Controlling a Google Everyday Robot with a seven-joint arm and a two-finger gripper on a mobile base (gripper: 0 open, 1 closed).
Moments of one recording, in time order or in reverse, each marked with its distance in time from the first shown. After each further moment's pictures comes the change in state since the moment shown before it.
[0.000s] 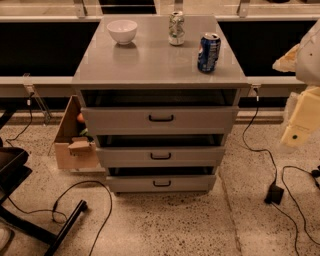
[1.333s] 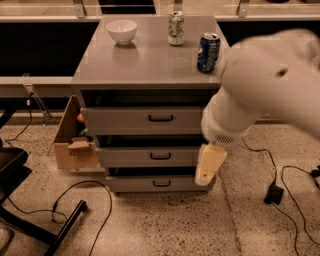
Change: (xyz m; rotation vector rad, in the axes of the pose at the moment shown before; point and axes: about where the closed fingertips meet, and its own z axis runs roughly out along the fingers) arm -0.075 0.028 0.162 0.019 -0.001 -0.069
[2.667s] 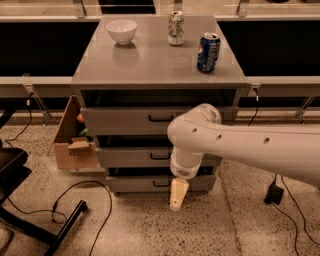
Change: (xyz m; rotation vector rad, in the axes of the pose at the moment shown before) arm -0.011 0.044 0.215 -0.219 0.108 0.044
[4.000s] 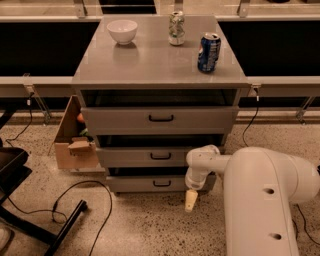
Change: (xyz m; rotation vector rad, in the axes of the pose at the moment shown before) arm 0.077 -0.116 0.310 -0.100 -0.031 -0.038
